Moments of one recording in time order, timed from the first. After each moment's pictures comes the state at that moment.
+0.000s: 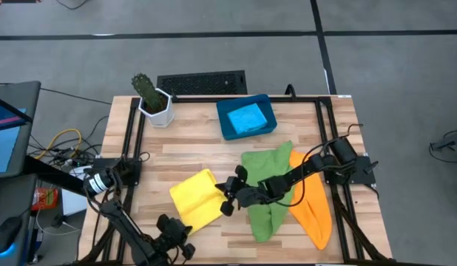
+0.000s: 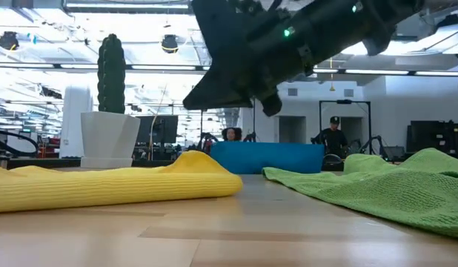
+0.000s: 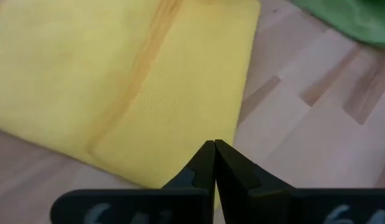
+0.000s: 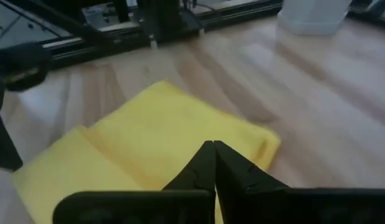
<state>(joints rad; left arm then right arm) -1.00 2.07 1.35 -0.90 -0.81 -1.96 0.37 2.01 1.10 0.41 0.60 0.37</state>
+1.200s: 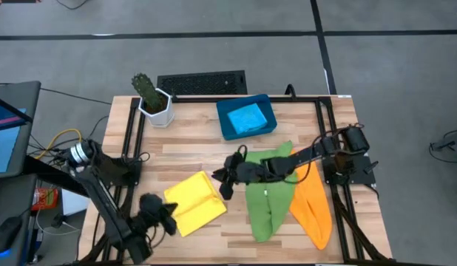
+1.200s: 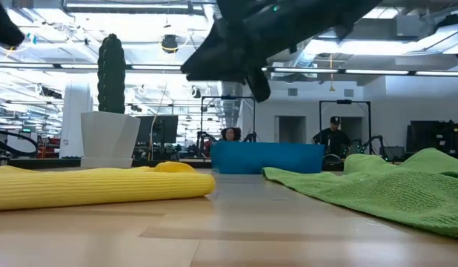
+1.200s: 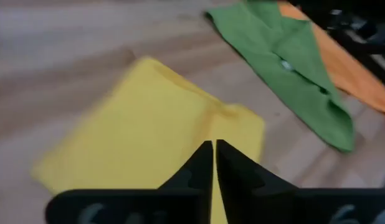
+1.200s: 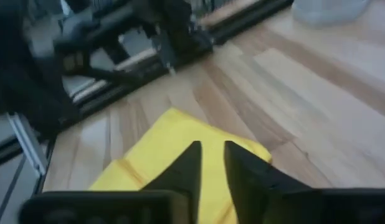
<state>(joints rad) -1.04 1.70 1.17 -1.19 -0.94 -2.27 0.23 1.85 1.09 0.33 0.30 0.52</state>
